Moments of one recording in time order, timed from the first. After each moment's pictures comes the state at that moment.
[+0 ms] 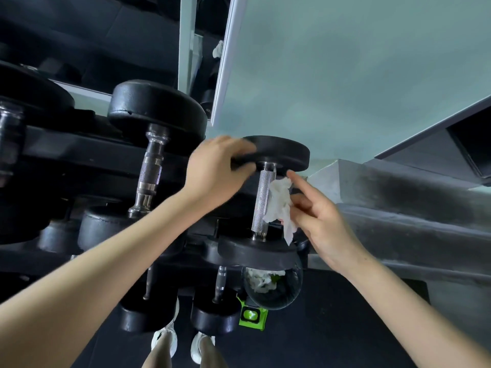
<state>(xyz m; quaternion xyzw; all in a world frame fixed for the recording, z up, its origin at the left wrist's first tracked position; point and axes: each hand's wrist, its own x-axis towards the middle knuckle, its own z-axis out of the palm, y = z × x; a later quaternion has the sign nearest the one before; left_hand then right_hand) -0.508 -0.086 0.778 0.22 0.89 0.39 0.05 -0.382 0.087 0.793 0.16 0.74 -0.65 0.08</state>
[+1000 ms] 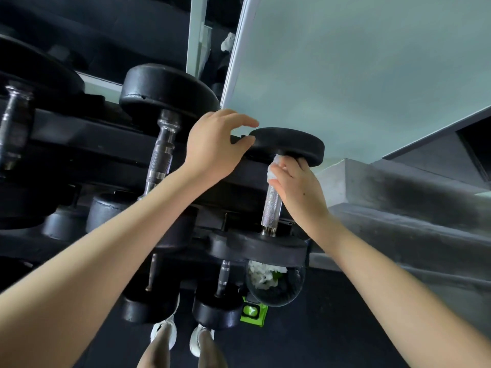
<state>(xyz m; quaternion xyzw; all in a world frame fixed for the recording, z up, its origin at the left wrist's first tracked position) -0.528 -0.097 0.774 0.19 0.89 0.41 0.01 -0.447 0.086 0.720 -0.10 0.98 0.02 -0.14</state>
